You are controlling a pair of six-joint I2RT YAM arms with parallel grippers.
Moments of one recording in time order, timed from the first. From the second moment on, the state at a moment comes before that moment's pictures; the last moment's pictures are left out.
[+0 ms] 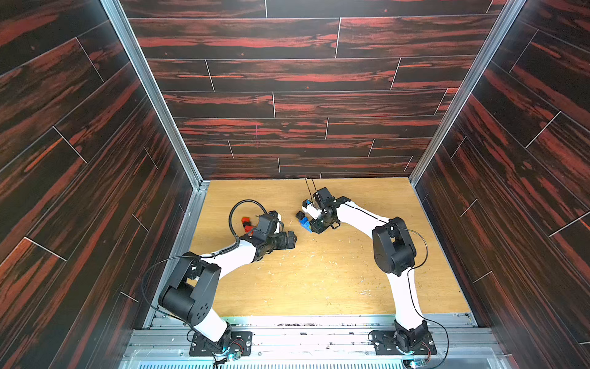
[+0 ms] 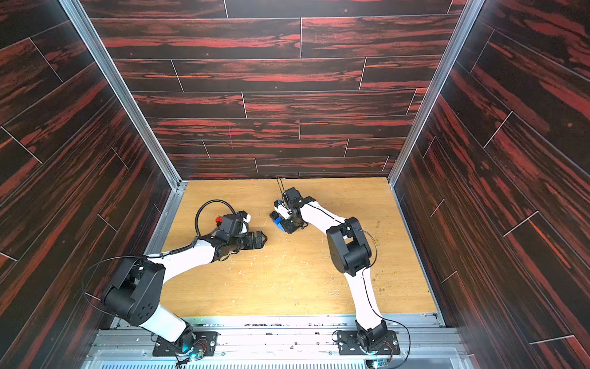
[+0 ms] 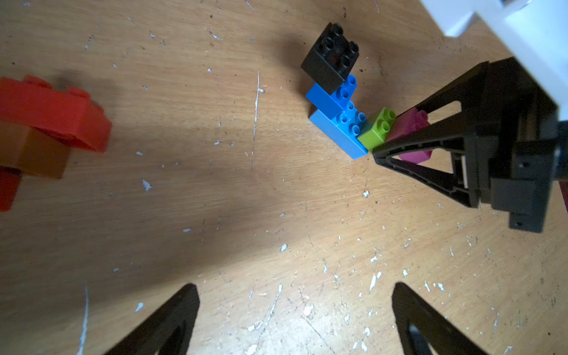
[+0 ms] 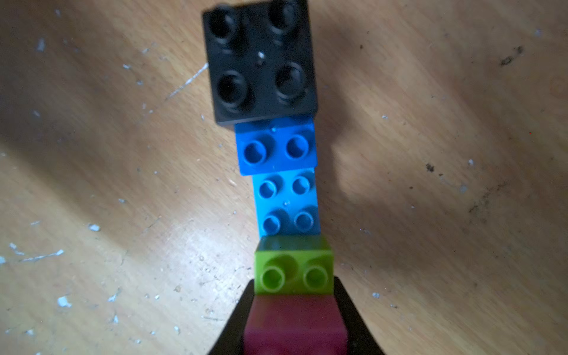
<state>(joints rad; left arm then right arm) -0.44 1.60 0.87 -0.08 0.17 -0.47 0.56 2.23 1.78 -0.73 -0.10 -0.20</state>
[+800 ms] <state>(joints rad) -0.45 1.58 0.87 -0.10 0.16 -0.47 0.58 2.22 1.76 -0.77 -0.06 -0.10</state>
